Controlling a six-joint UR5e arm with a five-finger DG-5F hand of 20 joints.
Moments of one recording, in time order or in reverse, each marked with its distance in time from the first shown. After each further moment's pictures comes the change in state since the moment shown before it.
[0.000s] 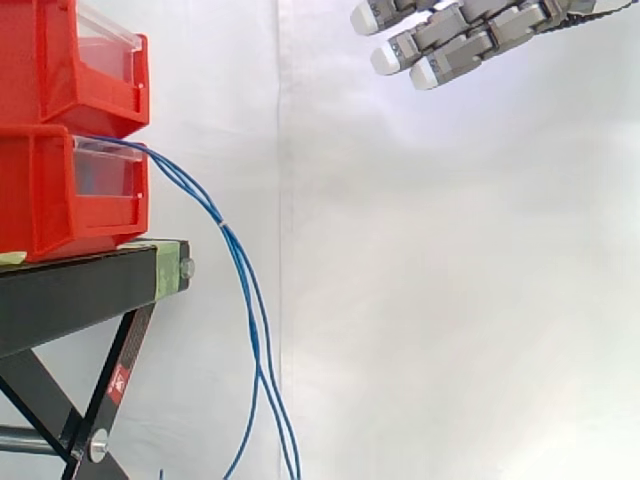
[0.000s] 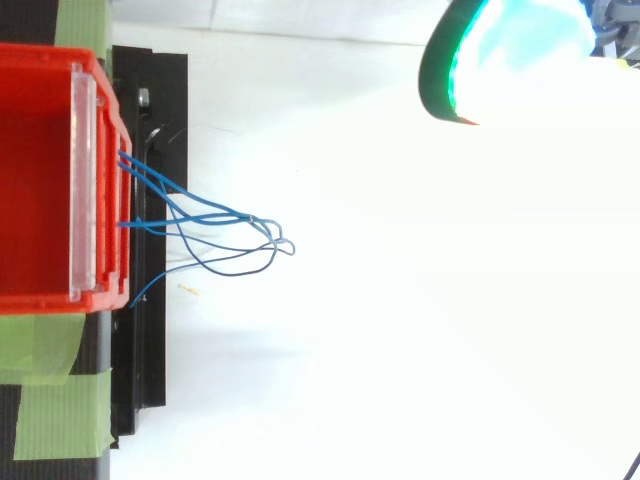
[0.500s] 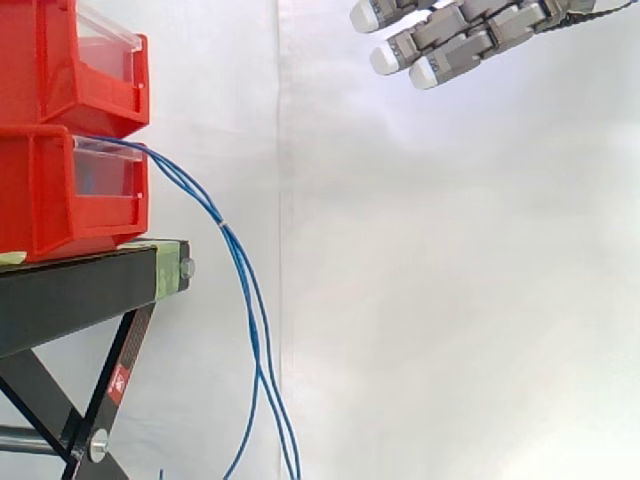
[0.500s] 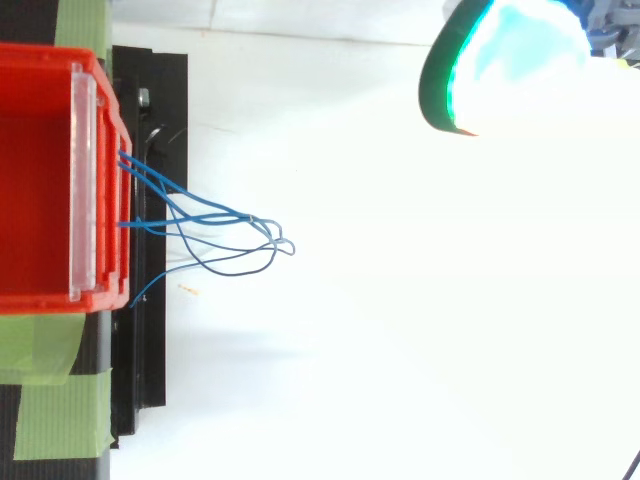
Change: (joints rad) arm 0.002 0.000 0.000 0.001 -0.001 0.000
